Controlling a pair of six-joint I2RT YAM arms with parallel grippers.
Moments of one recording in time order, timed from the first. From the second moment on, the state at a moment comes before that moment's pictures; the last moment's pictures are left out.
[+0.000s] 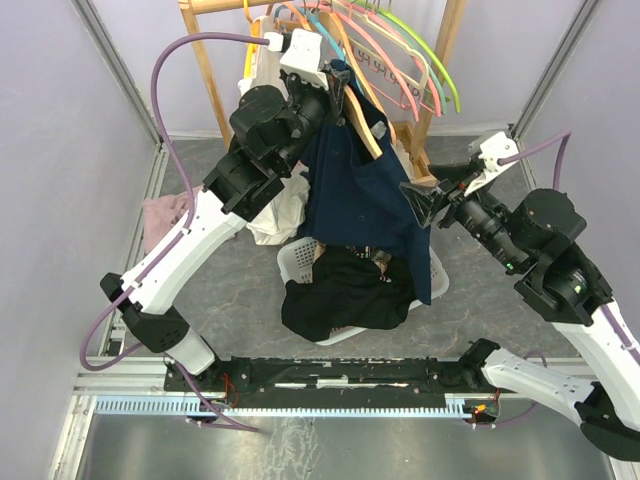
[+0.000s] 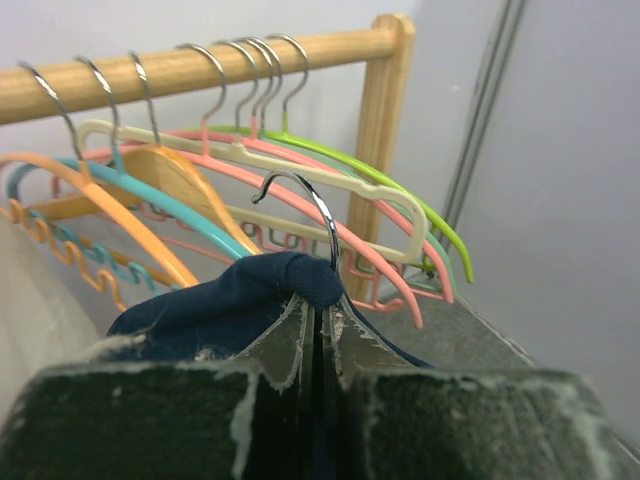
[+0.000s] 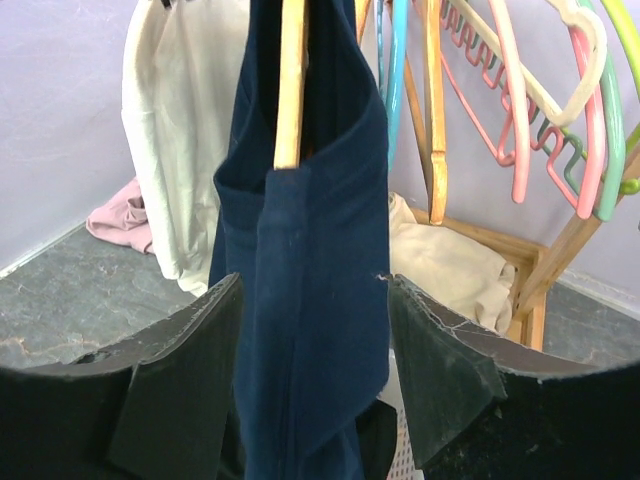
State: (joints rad) left arm -0.83 1.59 1.97 -0.12 -0.29 0.02; right arm 0.72 0.88 1.37 -0.41 0.10 -0.01
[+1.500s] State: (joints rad) left arm -0.83 1.69 2.23 -0.22 -0.48 0.10; right arm 0.72 0.69 0.97 -0.54 0.26 0.18
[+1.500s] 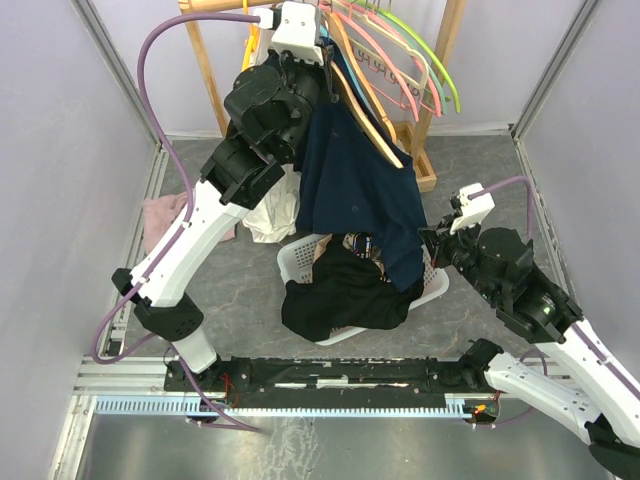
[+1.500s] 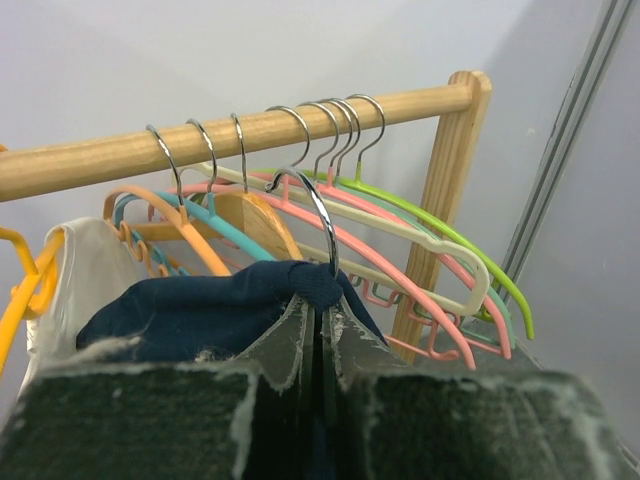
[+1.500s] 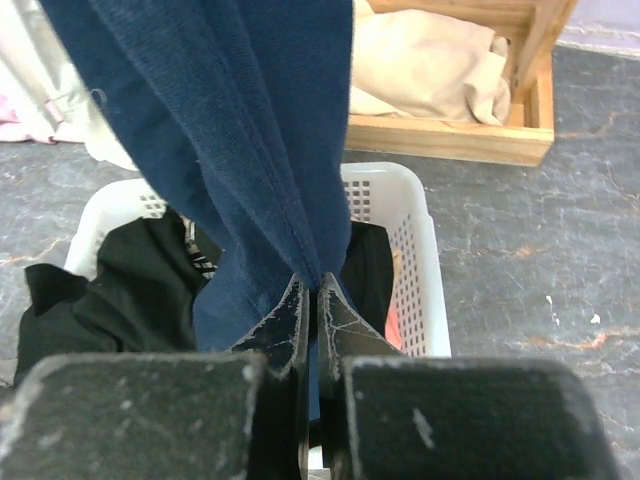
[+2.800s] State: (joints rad) left arm -0.83 1.71 2.23 -0.23 -0.50 0.10; right arm 0.72 0.69 1.04 -0.46 0.14 0.14
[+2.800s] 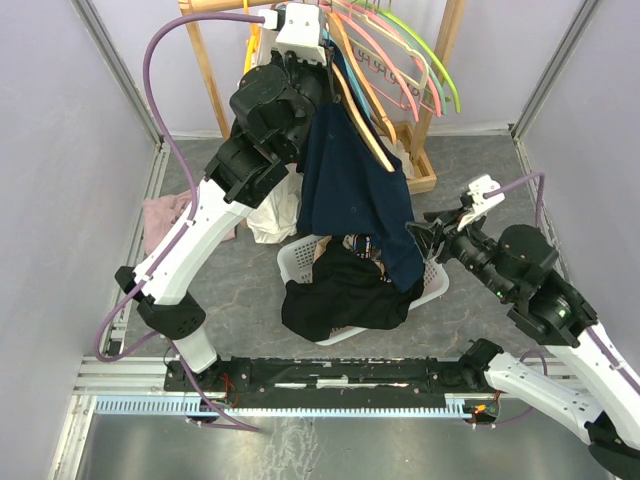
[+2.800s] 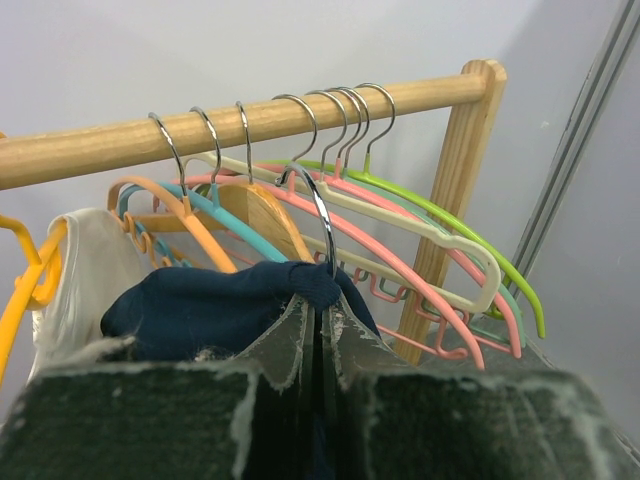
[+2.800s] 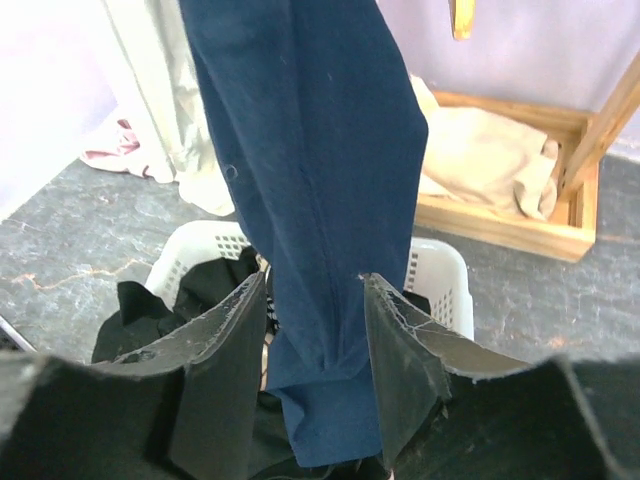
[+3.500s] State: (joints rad) left arm -0.84 1.71 2.23 -0.22 -0.50 0.10; right arm 0.72 0.78 1.08 -0.38 0.06 0.09
